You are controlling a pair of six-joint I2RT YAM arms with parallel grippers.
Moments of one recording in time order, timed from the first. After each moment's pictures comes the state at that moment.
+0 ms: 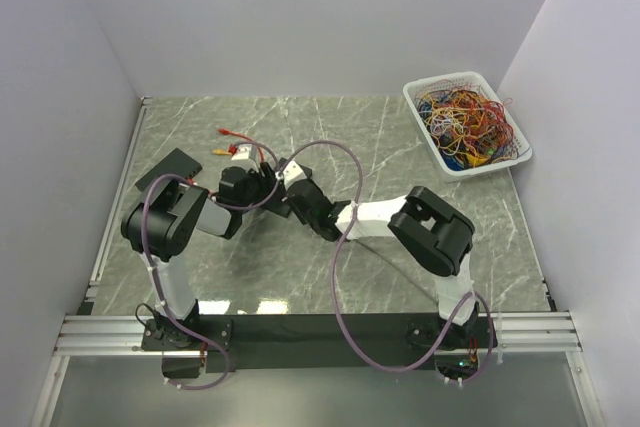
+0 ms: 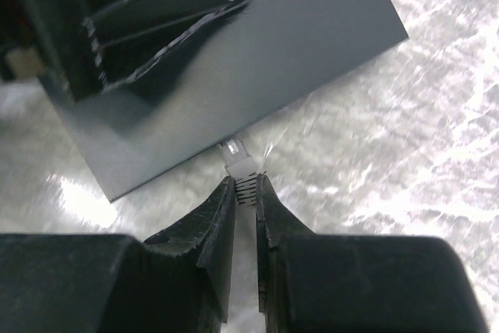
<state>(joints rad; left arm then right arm) -0.36 1.88 0.60 0.94 0.12 -0.47 0.94 1.96 1.09 0.23 0.38 0.05</state>
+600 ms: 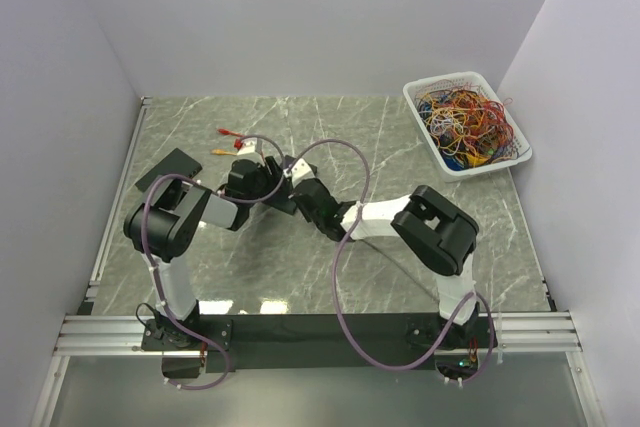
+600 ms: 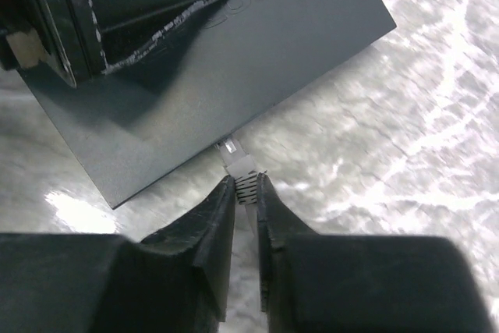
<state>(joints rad) -0.39 1.88 0.69 0.81 0.03 -0.52 0.91 1.95 1.05 0.27 0.40 0.07</state>
